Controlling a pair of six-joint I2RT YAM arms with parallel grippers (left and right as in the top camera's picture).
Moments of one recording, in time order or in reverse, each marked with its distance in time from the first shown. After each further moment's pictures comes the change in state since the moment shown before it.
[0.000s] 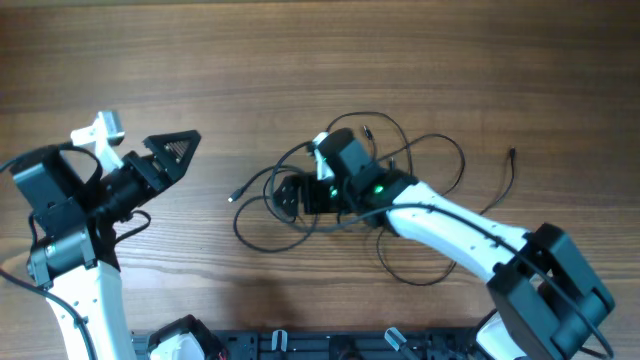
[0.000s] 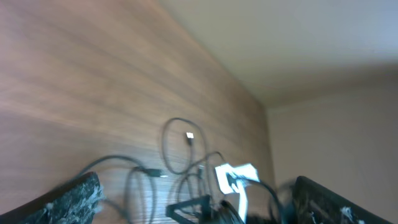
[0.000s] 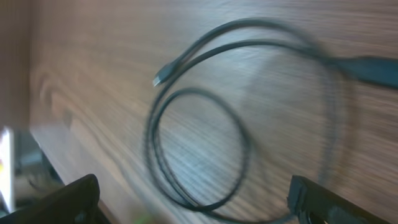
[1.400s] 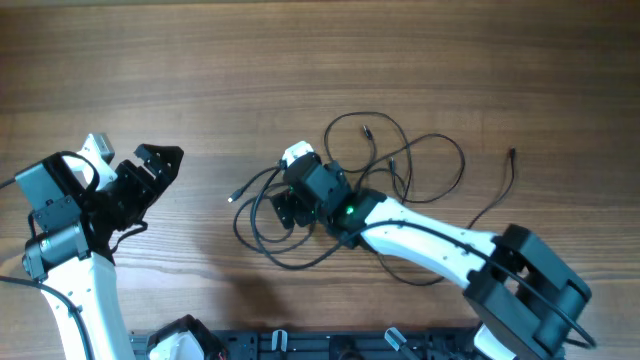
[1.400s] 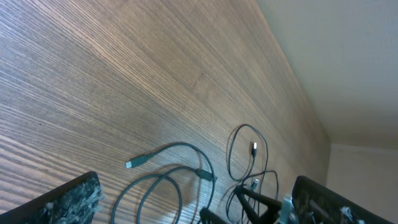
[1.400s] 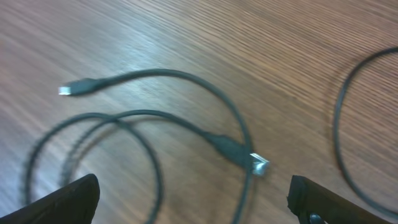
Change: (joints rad) left arm 0.036 0.046 0.000 -0.151 -0.285 0.000; right arm 0.122 0.072 0.028 0.026 0.498 -0.381
